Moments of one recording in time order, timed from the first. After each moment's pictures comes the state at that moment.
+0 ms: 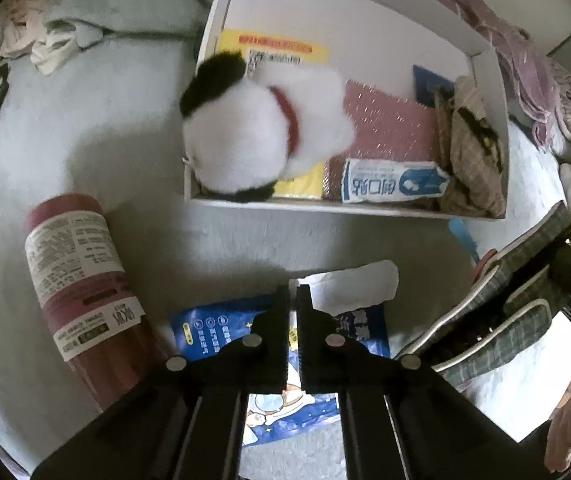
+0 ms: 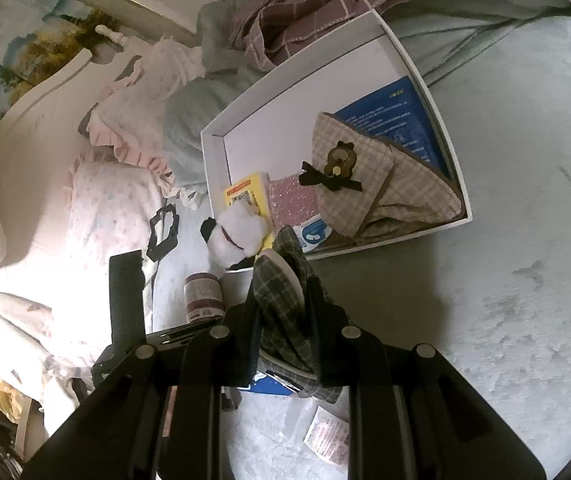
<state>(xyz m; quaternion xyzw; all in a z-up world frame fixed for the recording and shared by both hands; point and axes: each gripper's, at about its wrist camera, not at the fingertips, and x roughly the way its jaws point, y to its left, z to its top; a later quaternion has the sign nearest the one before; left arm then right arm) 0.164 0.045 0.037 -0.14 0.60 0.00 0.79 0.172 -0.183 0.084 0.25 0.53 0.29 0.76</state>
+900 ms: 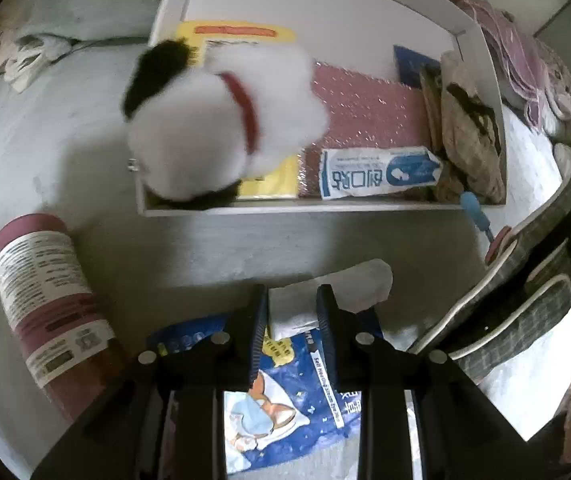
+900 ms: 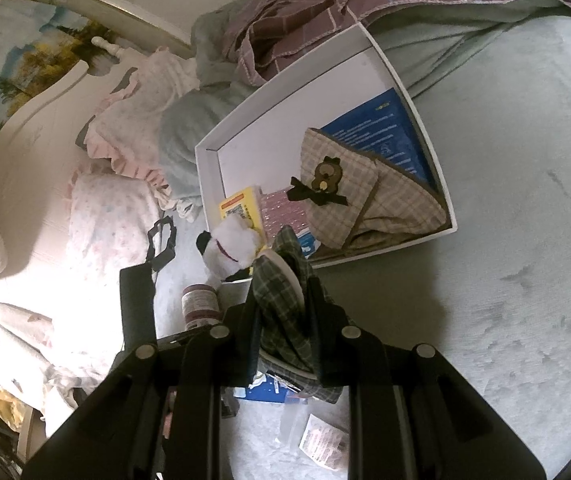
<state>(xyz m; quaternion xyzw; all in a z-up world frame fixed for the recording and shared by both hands) 0.179 0.036 0.018 -0.11 0.61 -0.03 0.79 0.175 -0.191 0.082 0.26 0.52 0.27 0.77</state>
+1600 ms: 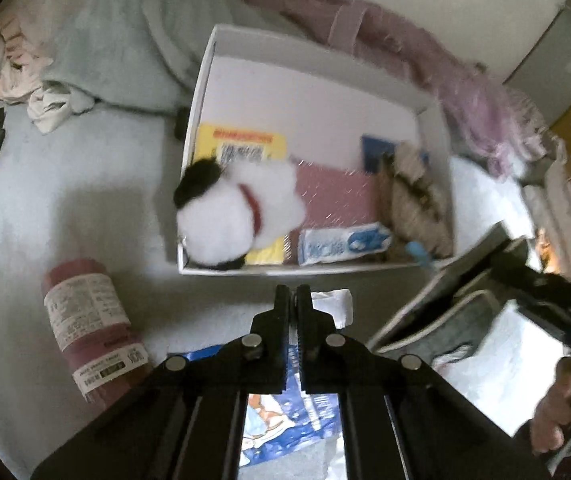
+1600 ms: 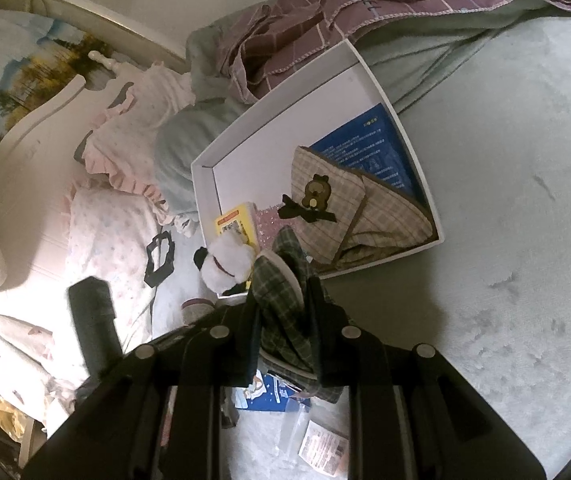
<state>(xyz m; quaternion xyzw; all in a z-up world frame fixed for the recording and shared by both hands) 0.163 0.063 0.078 -0.16 0.51 -0.06 0.85 0.178 -0.201 0.085 0.27 0.50 0.26 0.78</state>
